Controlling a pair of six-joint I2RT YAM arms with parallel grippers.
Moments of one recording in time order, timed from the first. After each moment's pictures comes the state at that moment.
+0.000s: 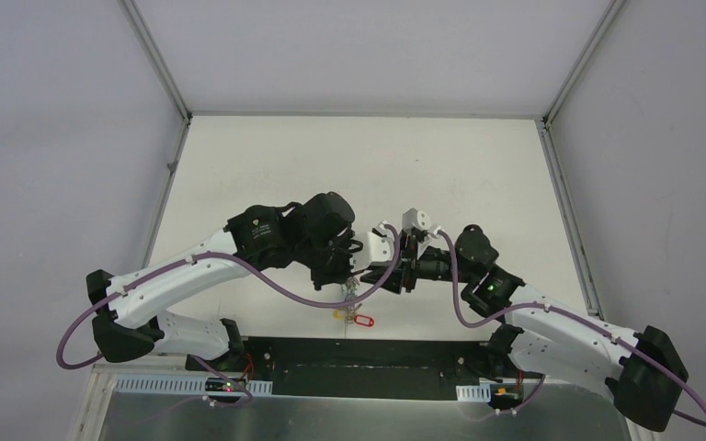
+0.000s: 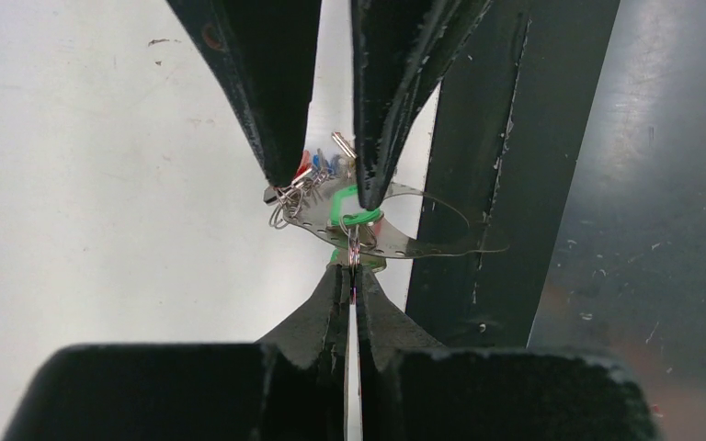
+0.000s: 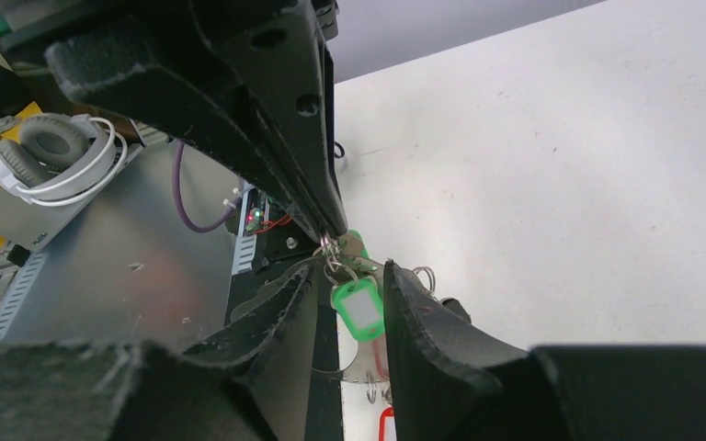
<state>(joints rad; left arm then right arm) -1.12 1.25 1.38 -0.99 0.20 0.25 0.89 0.88 0.48 0.40 -0.62 0.27</state>
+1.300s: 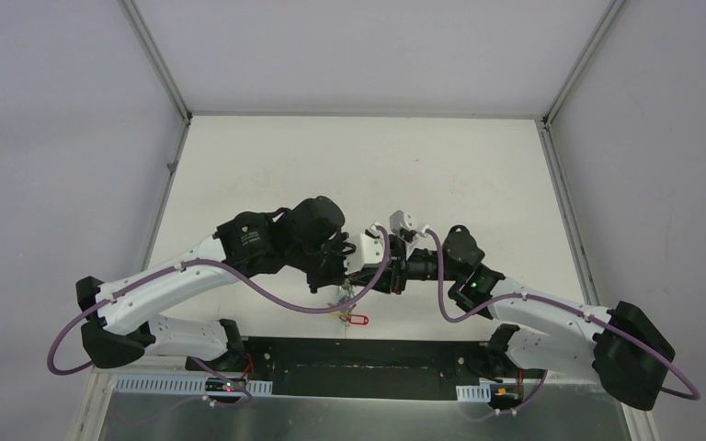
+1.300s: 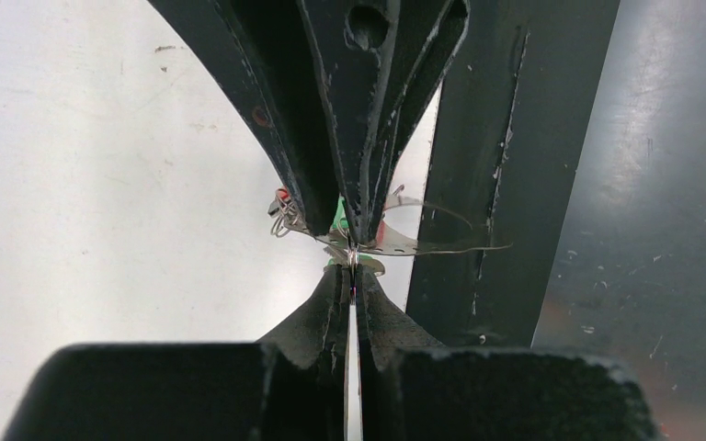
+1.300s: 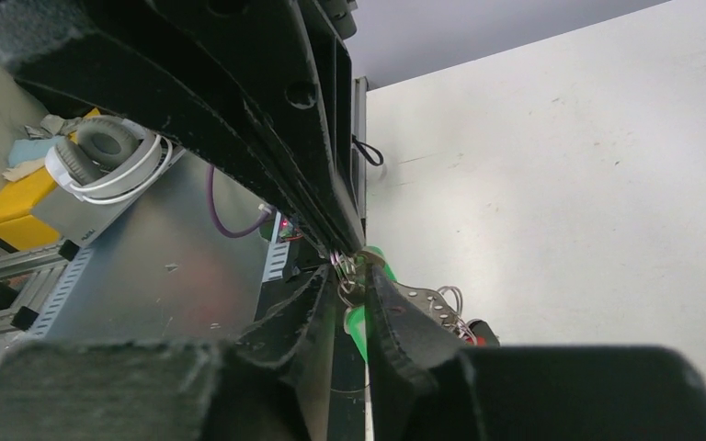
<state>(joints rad) -1.12 1.19 1.32 -0.95 0.20 0.24 0.92 1.05 0.45 0.66 -0.68 0.37</state>
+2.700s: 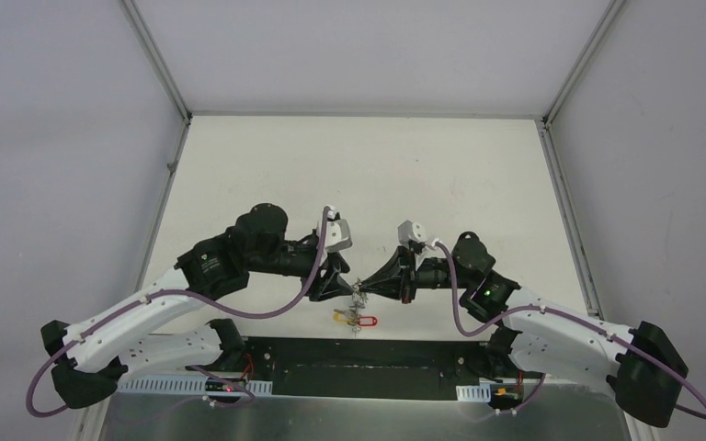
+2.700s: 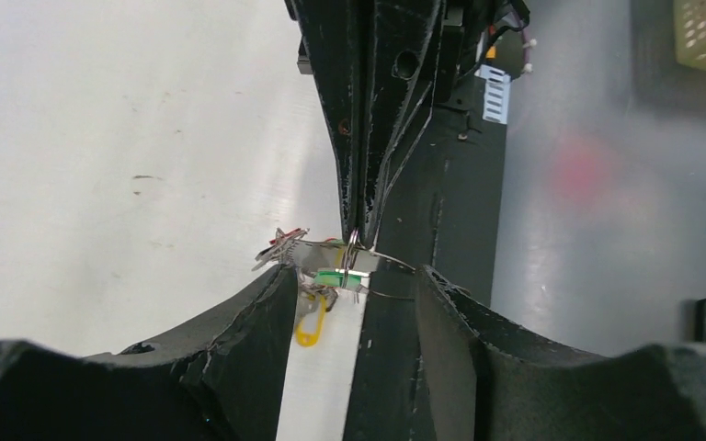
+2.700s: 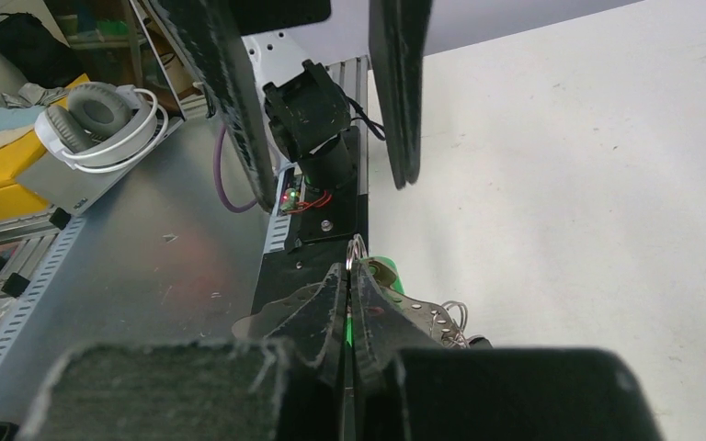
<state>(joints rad) -1.00 0.86 0.98 -0.48 0.41 -0.01 0.93 0.91 0.43 0.51 -0.68 0.29</state>
